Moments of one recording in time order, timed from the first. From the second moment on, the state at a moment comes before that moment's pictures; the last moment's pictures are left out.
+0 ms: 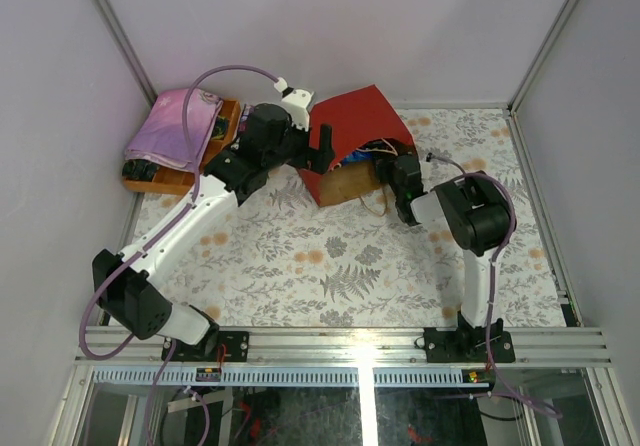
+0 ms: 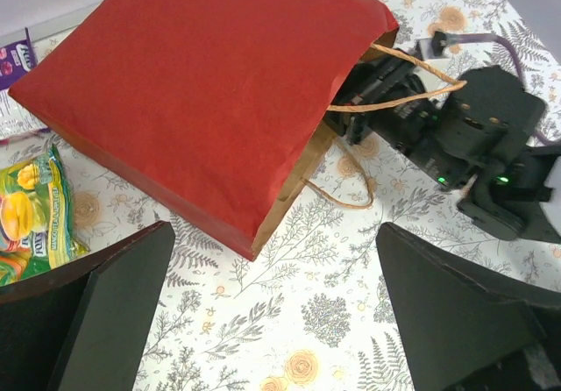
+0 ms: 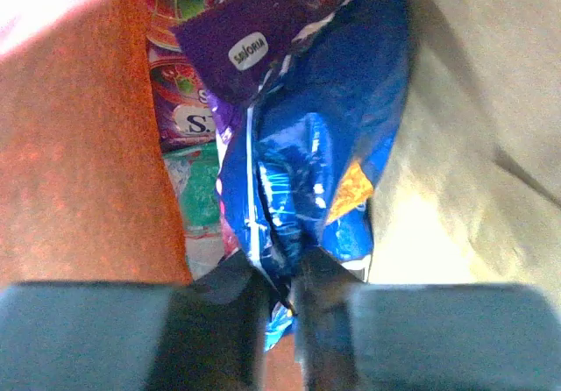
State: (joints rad) left arm -0.56 1.46 1.41 -0.36 0.04 -0.17; right arm 0.36 2.12 0.97 0.91 0.19 1.58
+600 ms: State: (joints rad) left arm -0.56 1.45 1.39 -0.40 -0.01 -0.18; right arm 0.44 1.30 0.46 0.57 0.22 1.17
